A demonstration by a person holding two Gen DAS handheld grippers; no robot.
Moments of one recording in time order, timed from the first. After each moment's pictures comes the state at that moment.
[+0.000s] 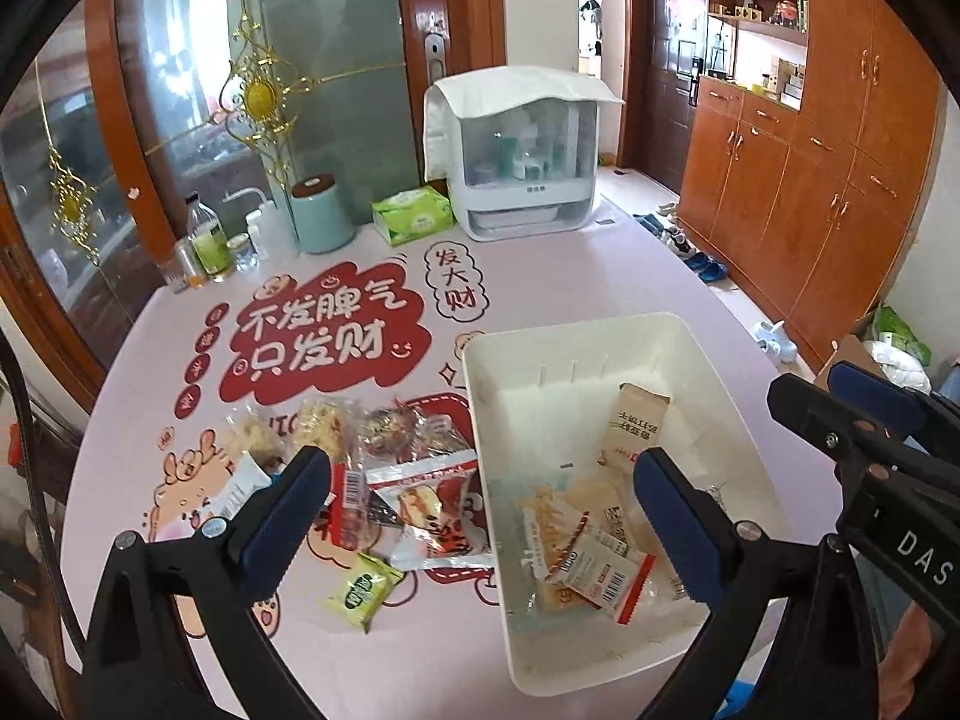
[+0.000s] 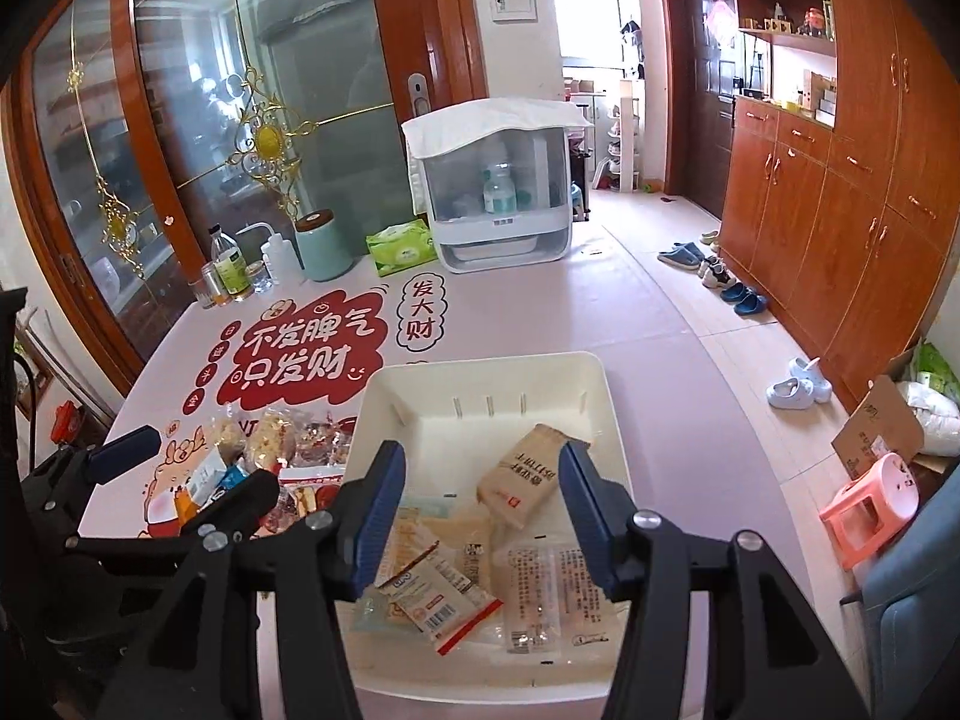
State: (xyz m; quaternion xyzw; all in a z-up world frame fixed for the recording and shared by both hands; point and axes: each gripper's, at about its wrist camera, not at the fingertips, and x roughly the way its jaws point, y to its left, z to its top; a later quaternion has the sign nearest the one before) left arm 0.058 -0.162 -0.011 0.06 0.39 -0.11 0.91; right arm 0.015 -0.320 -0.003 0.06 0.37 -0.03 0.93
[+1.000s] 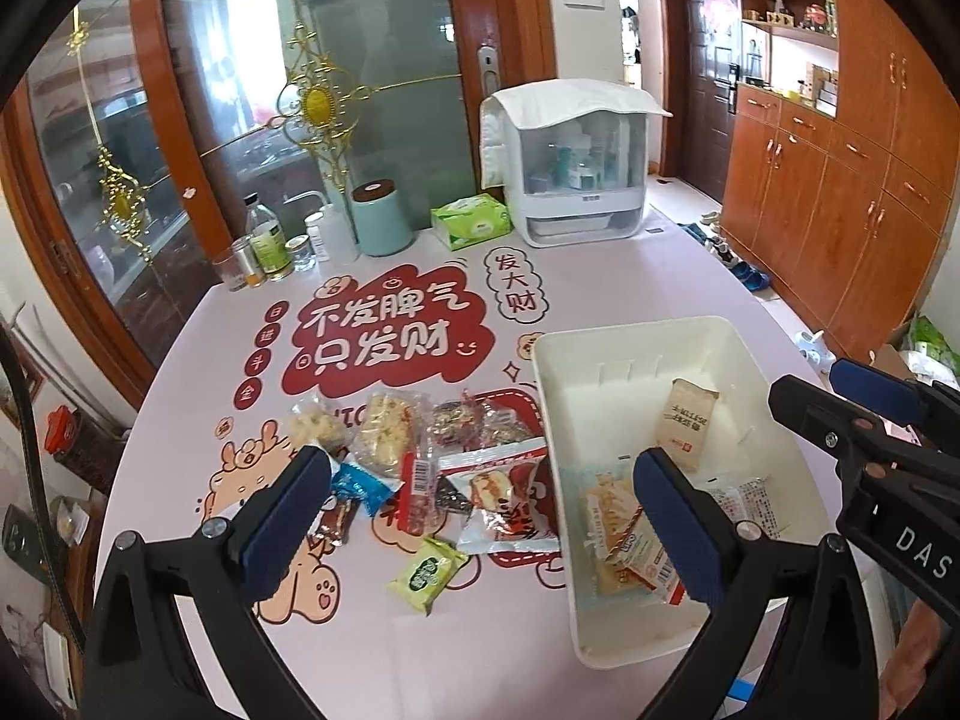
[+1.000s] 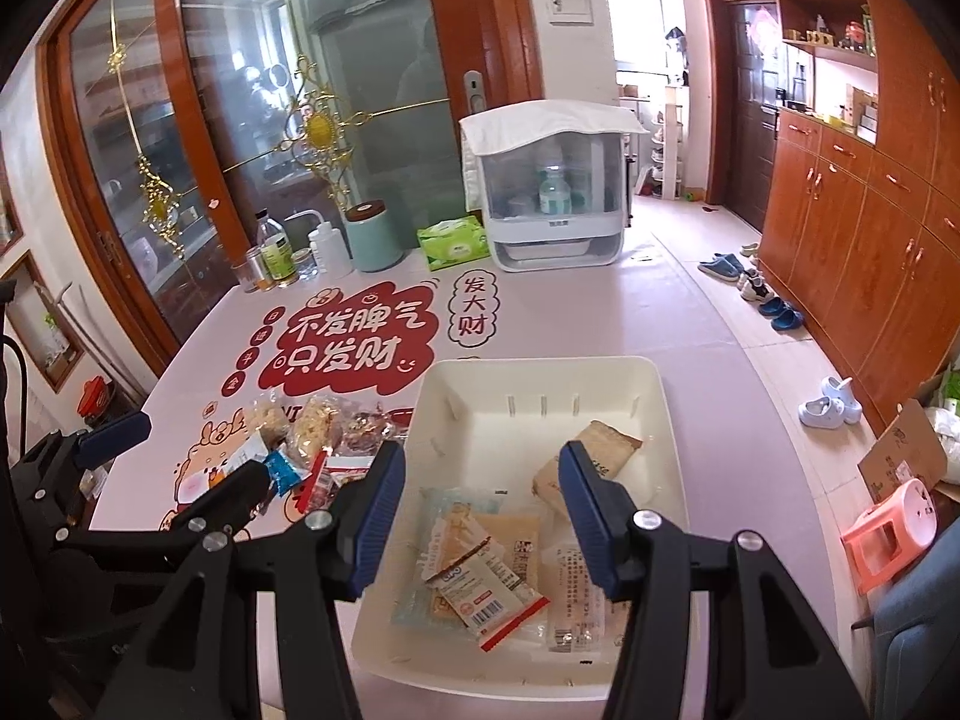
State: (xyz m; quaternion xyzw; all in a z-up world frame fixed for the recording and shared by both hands) left arm 0.041 -0.130 0.000 0.07 0.38 -0.05 0.92; right arm 0.015 -0.287 -0.002 0.04 0.37 0.03 0.93
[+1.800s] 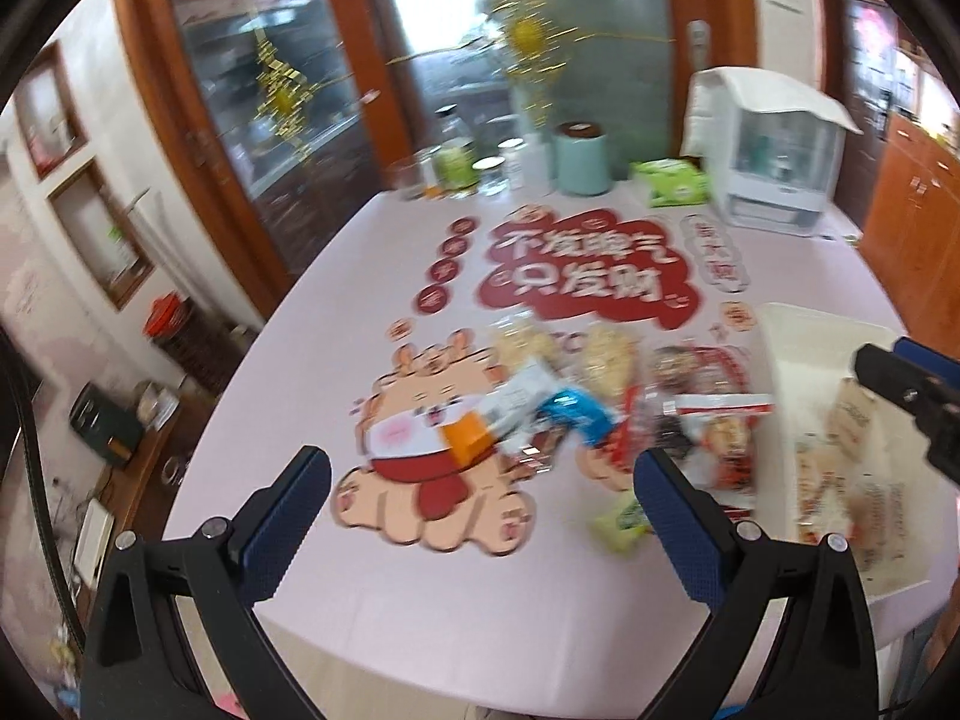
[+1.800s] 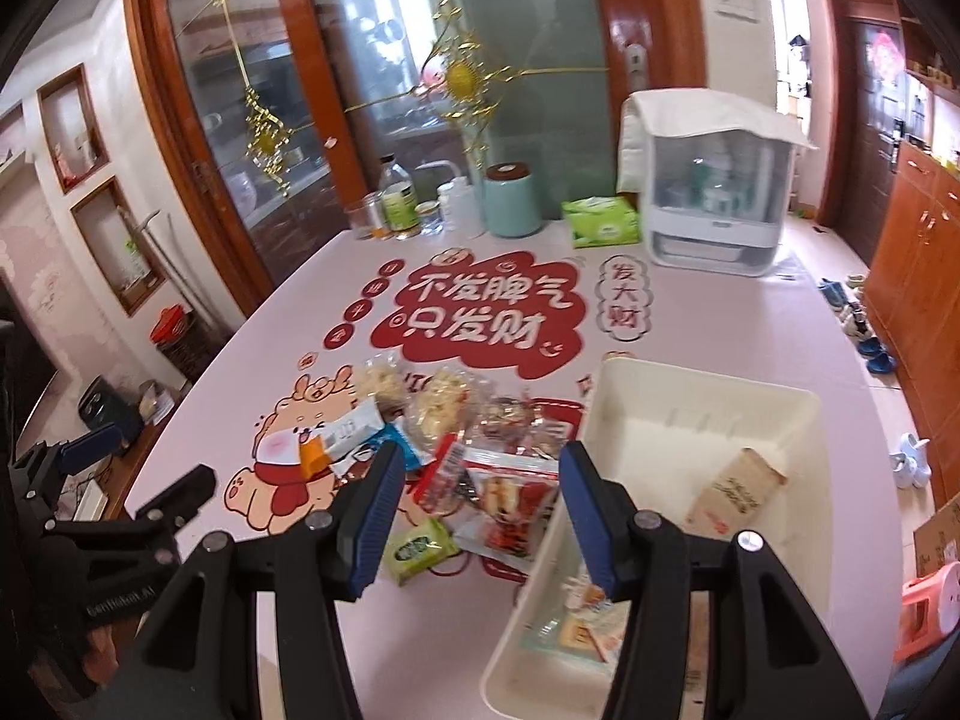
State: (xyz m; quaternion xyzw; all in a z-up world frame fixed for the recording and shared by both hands) left arm 0.021 0.028 -0.025 0.02 0.42 0.13 0.90; right arm 0.058 -0.181 -0.020 0.01 0.40 0.16 0.90
